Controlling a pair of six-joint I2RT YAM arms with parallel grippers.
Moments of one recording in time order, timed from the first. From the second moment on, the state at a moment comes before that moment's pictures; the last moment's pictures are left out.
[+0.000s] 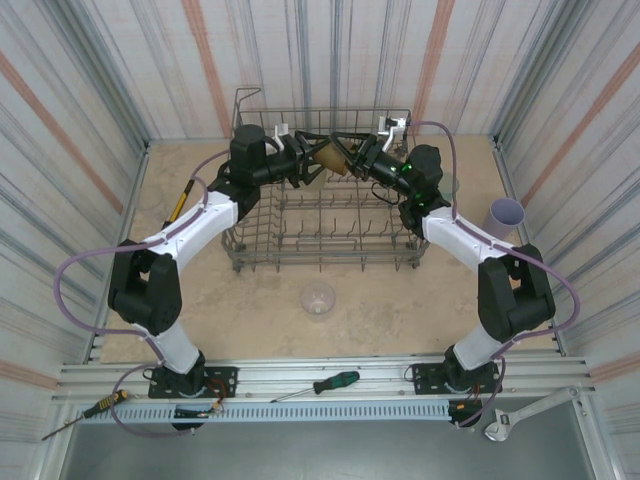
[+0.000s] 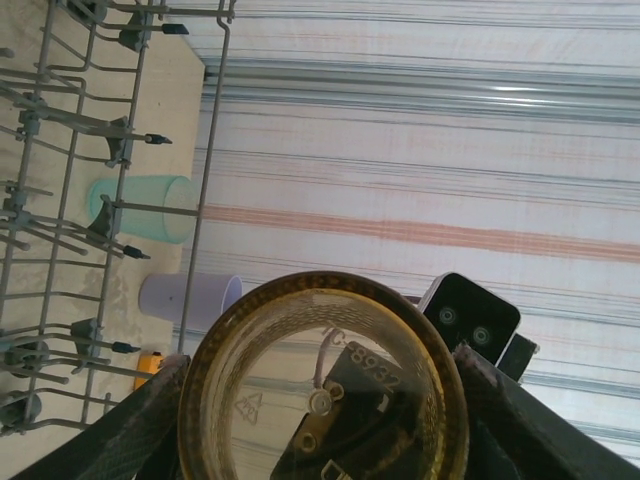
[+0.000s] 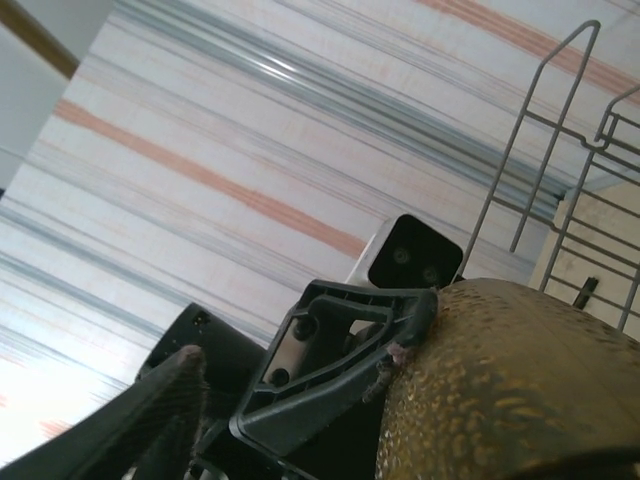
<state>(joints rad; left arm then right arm) -0.45 1.70 1.36 0.19 0.61 -1.49 0.39 1.59 1.10 0.75 -0.62 1.30</state>
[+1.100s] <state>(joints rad) -0.54 1.93 1.94 -0.39 0.23 -0.67 0.28 1.02 0.98 -0.17 -0.31 0.80</state>
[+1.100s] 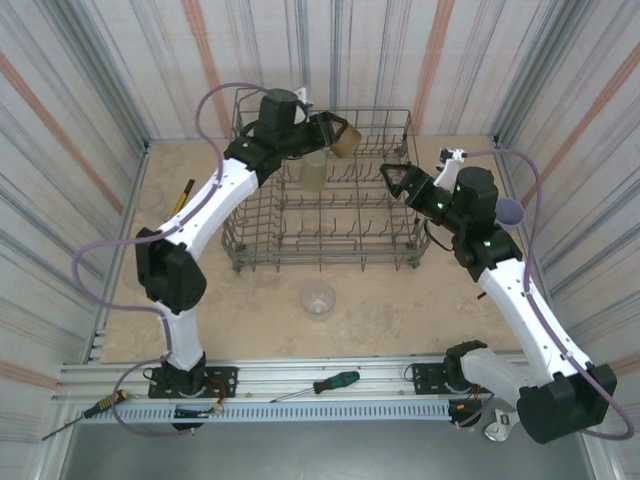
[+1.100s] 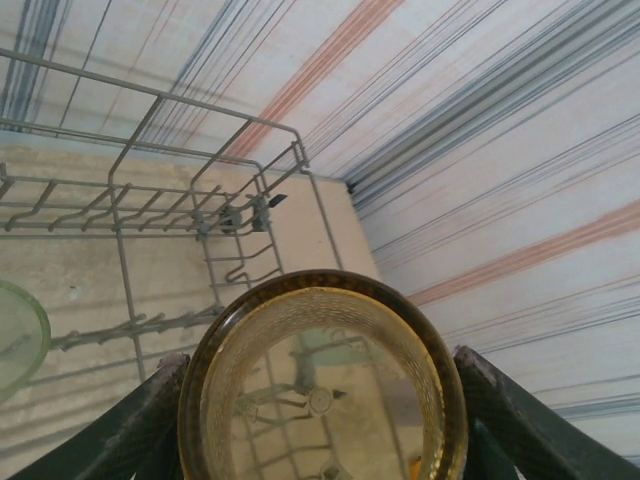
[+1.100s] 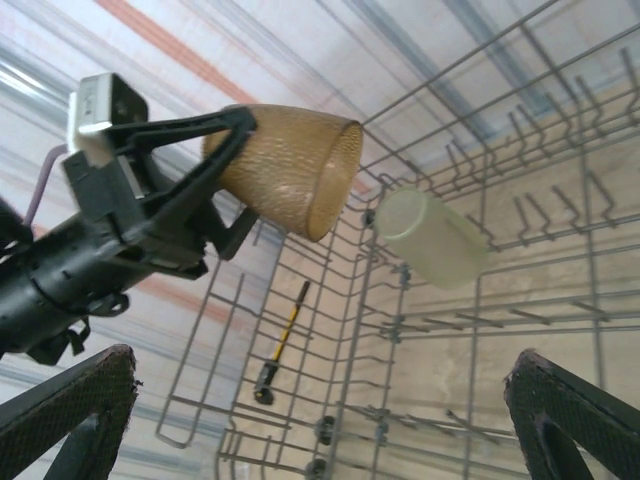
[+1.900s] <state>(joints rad) -0.62 2.30 2.29 -0.52 0.03 -0.27 0.20 0.79 0.83 -0.30 -0.20 0.74</state>
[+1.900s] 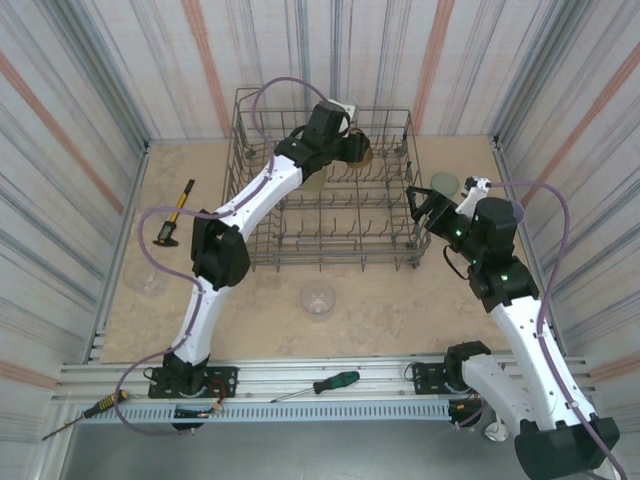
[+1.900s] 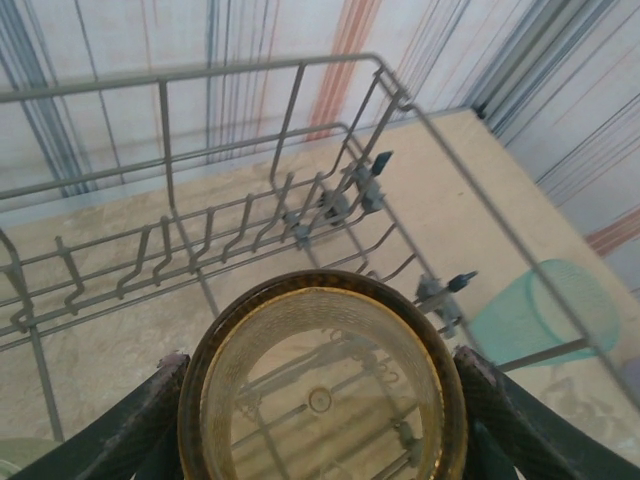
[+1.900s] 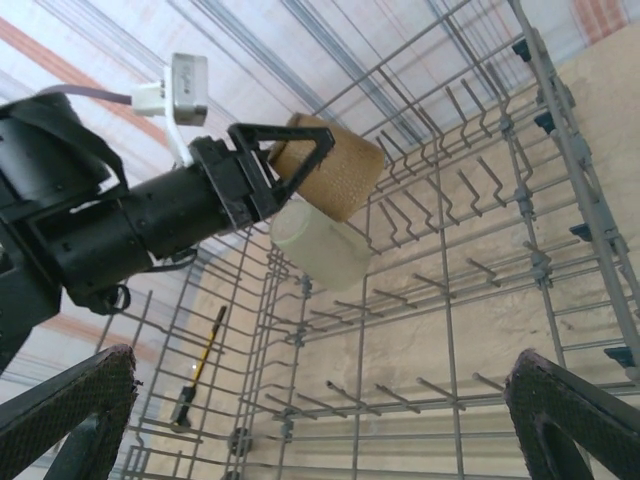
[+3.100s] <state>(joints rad) -0.63 2.48 2.32 -0.42 -0.07 -0.15 0.19 0.79 0.81 -0.30 -0.17 0.74</state>
